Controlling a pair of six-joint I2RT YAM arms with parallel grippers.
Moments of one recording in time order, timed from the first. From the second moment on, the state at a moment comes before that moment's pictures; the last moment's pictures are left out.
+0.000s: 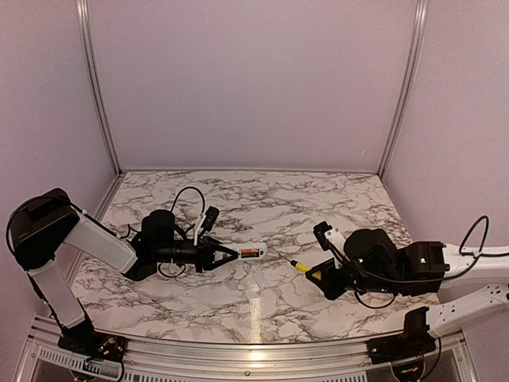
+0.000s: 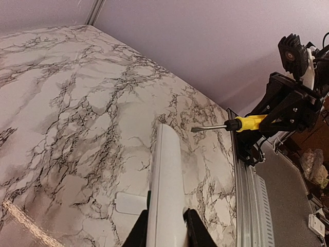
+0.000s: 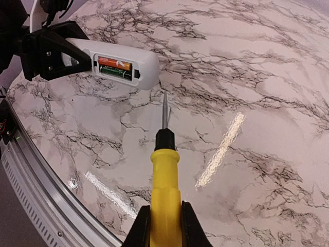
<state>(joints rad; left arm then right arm) -0.76 1.72 0.58 0.91 0.63 -0.40 1.21 0.96 0.67 -0.44 0.30 0.58</state>
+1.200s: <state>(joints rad) -0.76 1.72 0.58 0.94 0.72 -0.46 1.34 1.10 0.78 -0.43 0.35 0.64</state>
